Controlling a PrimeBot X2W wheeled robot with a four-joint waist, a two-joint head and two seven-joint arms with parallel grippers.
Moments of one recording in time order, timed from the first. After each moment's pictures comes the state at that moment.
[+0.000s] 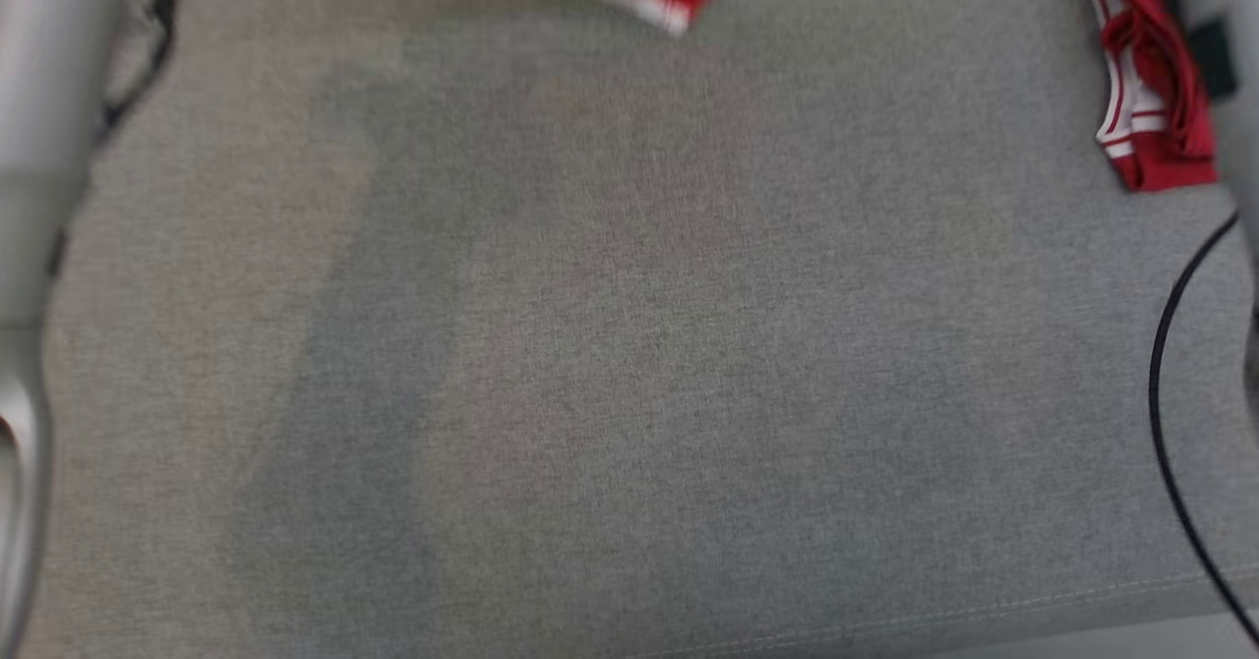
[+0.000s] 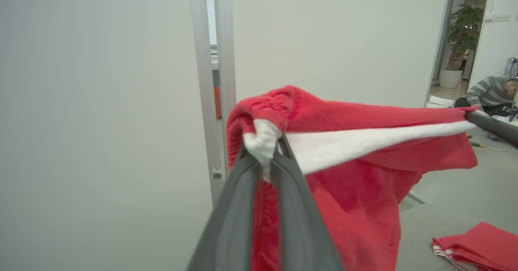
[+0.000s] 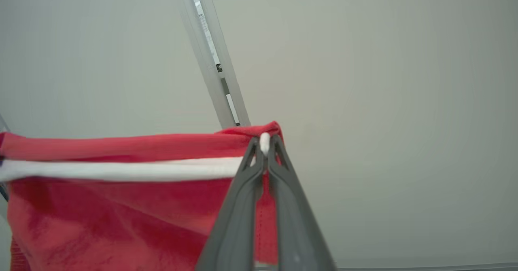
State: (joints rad) left arm -1.43 0.31 -0.56 0.62 -0.74 -0.13 -0.05; right arm -1.35 -0.25 0.26 0.65 0.70 0.13 -0.06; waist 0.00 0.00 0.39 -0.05
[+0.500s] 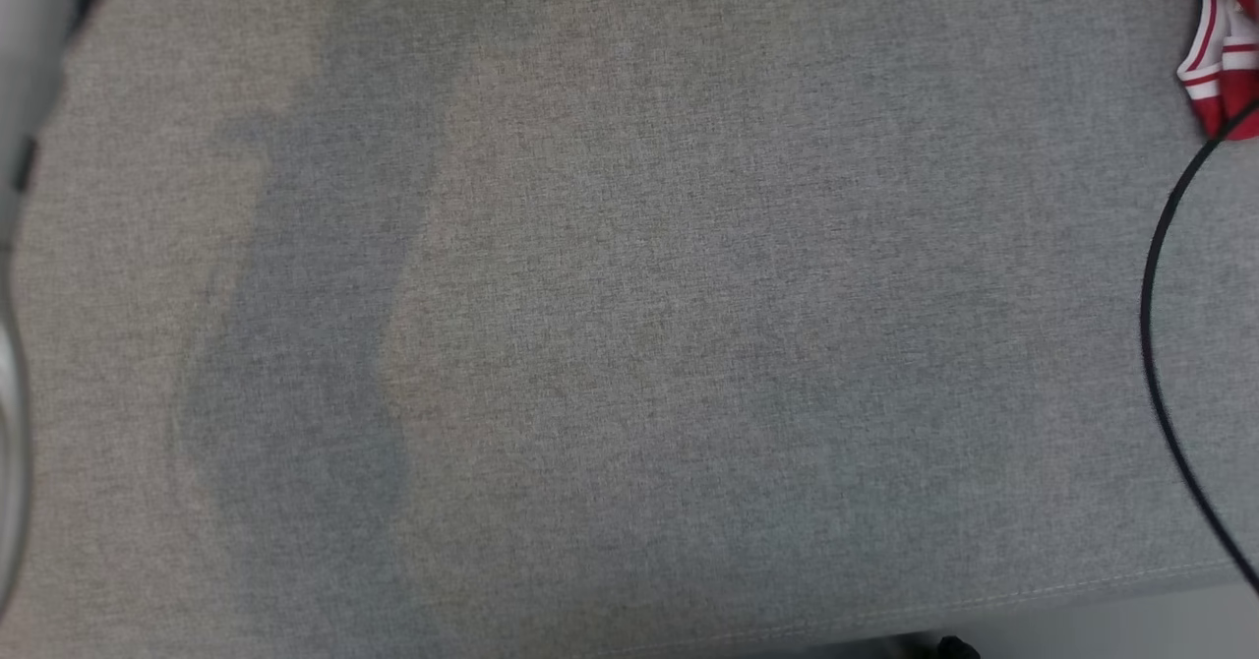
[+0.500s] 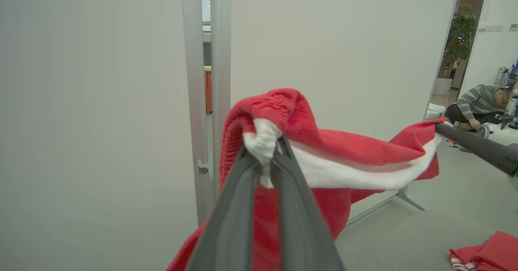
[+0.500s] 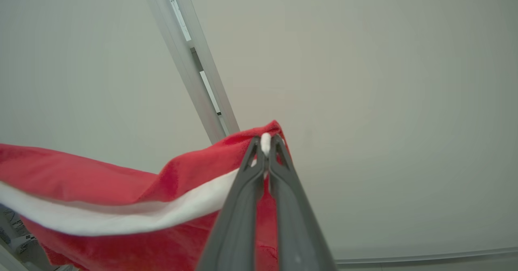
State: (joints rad) left arm -1.65 0.28 -0.73 0.76 -0.87 -0.13 -0.19; right arm -1.61 -0.22 0.36 0.89 0.76 0.13 -0.15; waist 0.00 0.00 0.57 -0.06
